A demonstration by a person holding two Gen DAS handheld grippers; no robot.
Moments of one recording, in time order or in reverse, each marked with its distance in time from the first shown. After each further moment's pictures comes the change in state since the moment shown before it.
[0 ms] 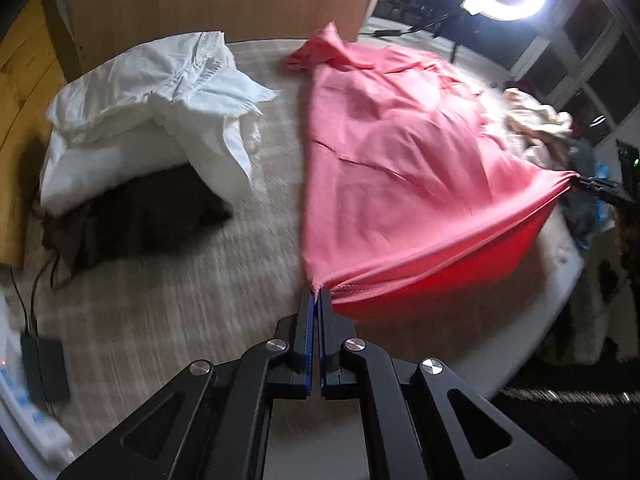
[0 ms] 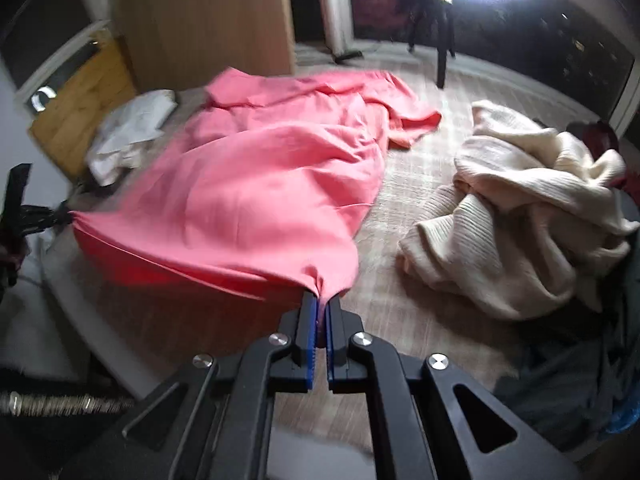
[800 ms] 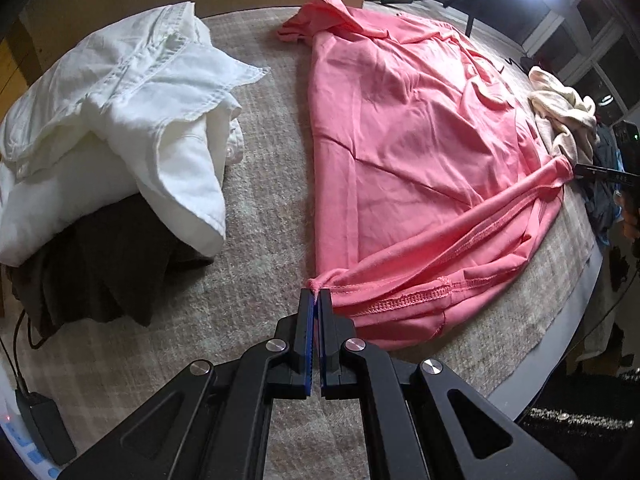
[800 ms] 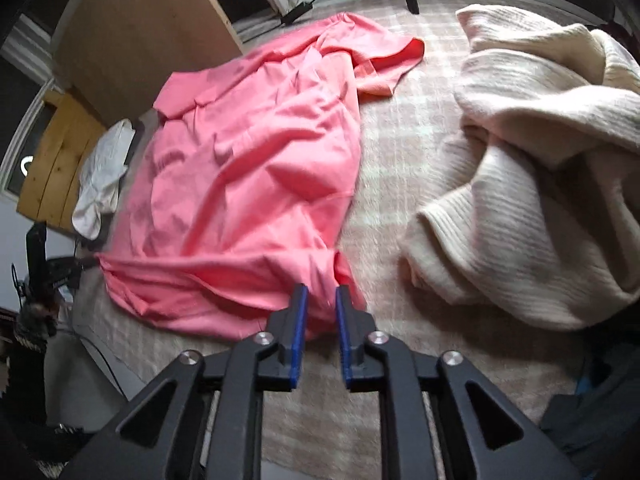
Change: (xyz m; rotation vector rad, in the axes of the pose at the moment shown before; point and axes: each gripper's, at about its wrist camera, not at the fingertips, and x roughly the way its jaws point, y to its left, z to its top) left arm 0.048 -0.002 0.028 0.038 0.090 0.007; right arm 0.047 -0.047 0.012 0.218 0.110 0.133
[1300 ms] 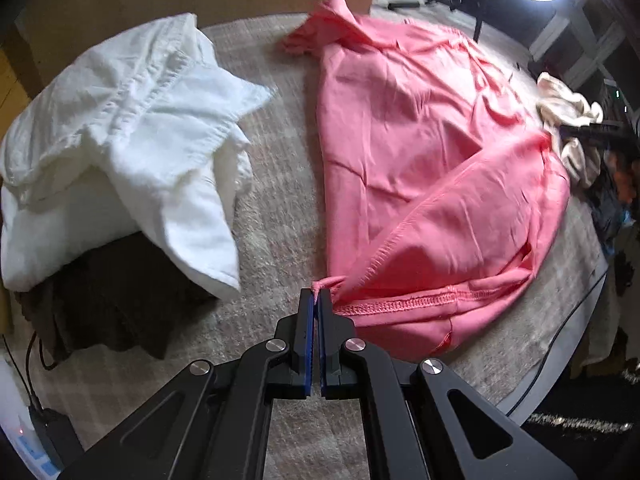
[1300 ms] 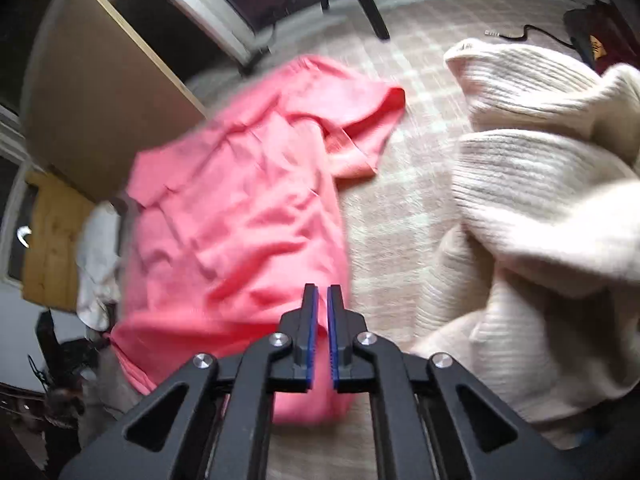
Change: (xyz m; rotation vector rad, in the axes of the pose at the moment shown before) left arm 0.001 0.003 0.019 0.004 0.009 0.030; right arm 0.012 -0.025 0.081 0.160 -0.043 0.022
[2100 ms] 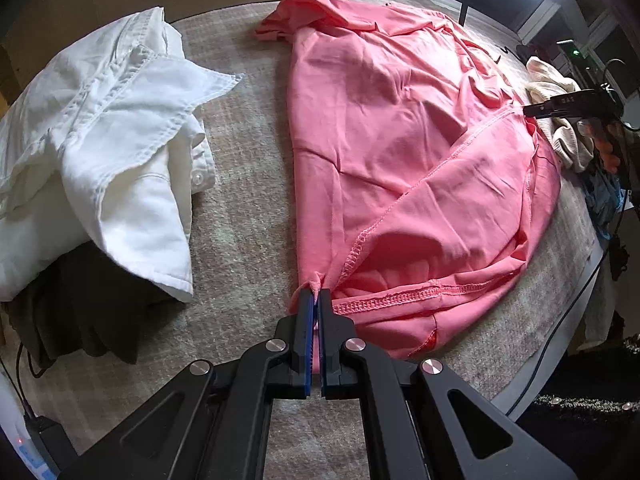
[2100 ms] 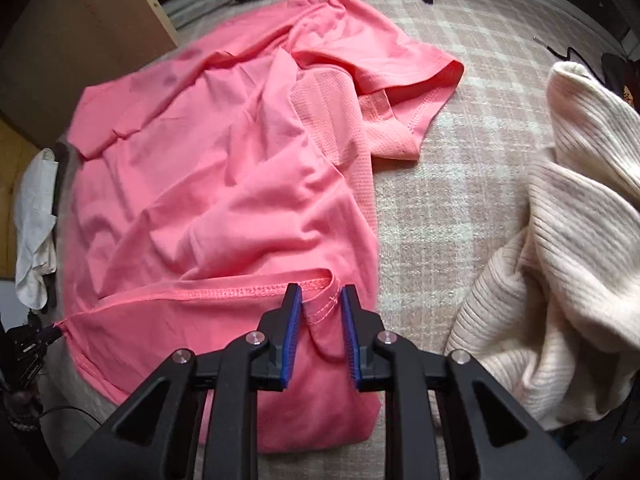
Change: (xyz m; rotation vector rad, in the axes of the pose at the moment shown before) left arm 0.006 -0.010 -0.001 0.026 0.023 -0.037; right arm 0.066 0.055 0.021 -0.080 0.189 -0.242
